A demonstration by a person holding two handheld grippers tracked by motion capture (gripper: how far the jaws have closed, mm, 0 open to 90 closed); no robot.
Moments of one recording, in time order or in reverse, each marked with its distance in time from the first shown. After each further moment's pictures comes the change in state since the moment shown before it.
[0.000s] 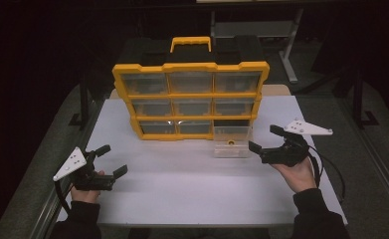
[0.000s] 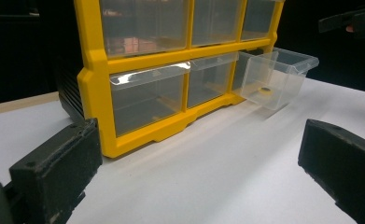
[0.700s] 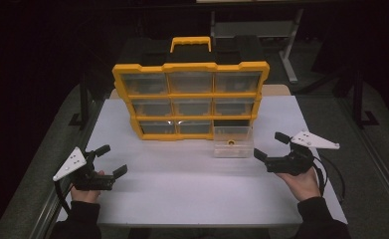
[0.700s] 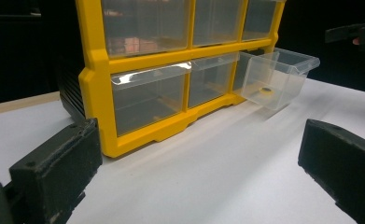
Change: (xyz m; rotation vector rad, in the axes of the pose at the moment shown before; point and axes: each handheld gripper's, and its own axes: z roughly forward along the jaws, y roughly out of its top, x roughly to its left) left arm 0.000 0.000 0.000 -0.002 0.003 -0.001; right arm -0.006 -0.029 -0.011 -0.061 -0.008 0.008
